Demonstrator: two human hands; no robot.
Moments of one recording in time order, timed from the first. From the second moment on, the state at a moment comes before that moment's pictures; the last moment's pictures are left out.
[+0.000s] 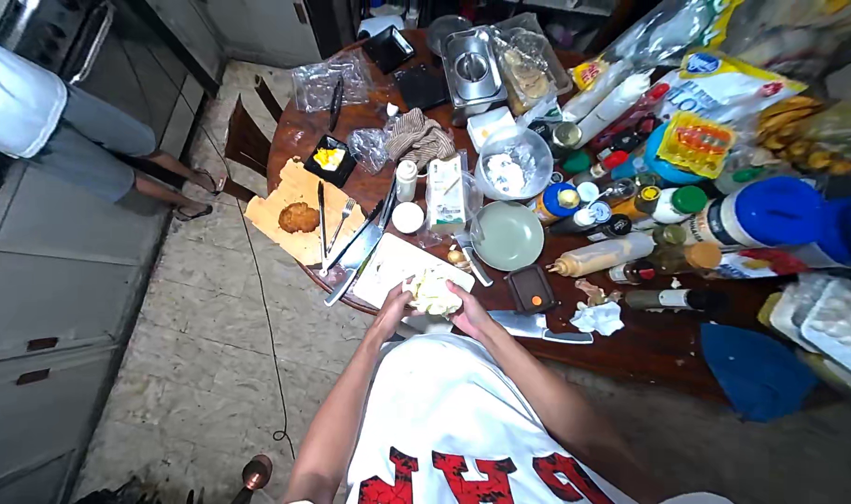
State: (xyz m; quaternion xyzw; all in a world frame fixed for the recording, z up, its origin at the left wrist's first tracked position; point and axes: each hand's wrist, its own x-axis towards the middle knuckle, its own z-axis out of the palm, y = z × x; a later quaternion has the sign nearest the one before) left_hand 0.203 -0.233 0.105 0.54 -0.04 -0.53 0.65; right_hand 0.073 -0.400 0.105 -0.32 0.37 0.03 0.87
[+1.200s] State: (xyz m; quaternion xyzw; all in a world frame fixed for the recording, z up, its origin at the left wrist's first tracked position) left_hand 0.215 -0.239 0.101 0.44 0.06 -0.54 0.72; right_hand 0.060 -0.416 0.099 -0.25 0.33 0.04 0.91
